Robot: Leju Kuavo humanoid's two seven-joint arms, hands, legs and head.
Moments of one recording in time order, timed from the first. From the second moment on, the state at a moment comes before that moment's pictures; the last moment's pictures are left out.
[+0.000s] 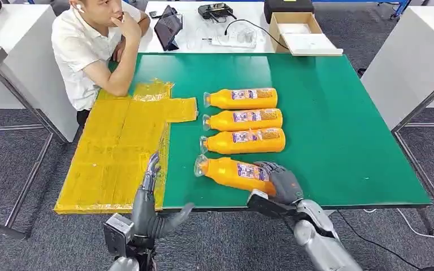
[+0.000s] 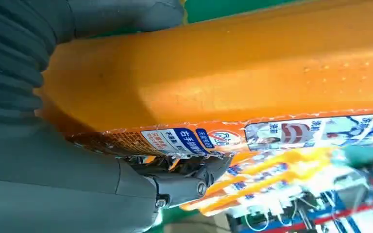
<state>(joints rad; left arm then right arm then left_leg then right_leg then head) 0.05 -0.18 -0.40 -1.46 0.00 0.24 -0.53 -0.22 -0.15 0.32 -1.00 0.60 -0.11 -0.30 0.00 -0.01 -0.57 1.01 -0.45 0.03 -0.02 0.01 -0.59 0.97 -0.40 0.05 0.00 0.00</state>
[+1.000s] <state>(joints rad) 0.04 -0.16 -0.43 -1.44 0.33 0.10 -0.33 -0.15 -0.06 0.28 -1.18 0.49 -0.16 -0.39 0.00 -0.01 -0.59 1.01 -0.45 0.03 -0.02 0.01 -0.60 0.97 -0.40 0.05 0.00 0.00</state>
